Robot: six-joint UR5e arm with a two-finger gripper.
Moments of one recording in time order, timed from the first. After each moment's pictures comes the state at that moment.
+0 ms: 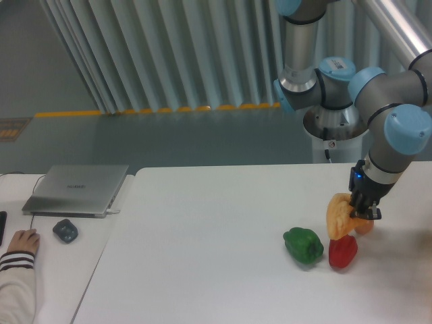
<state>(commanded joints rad) 2.45 -1.90 -1.49 -1.61 1.41 1.73</state>
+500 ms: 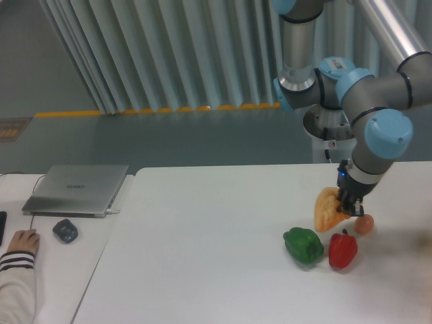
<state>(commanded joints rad) 2.37 -1.86 -1.54 -1.62 1.41 1.71</state>
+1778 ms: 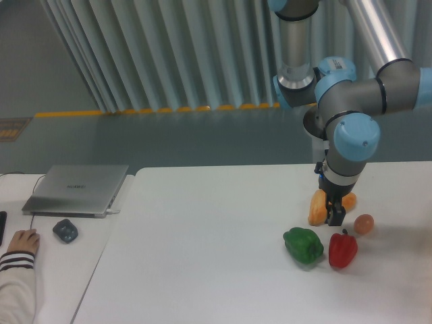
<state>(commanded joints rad) 2.36 -1.88 -1.54 -1.46 1.43 1.66</state>
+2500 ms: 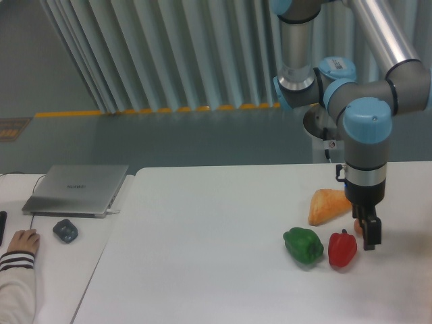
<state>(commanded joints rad) 2.38 -1.91 -1.51 -1.17 1.60 1.66</state>
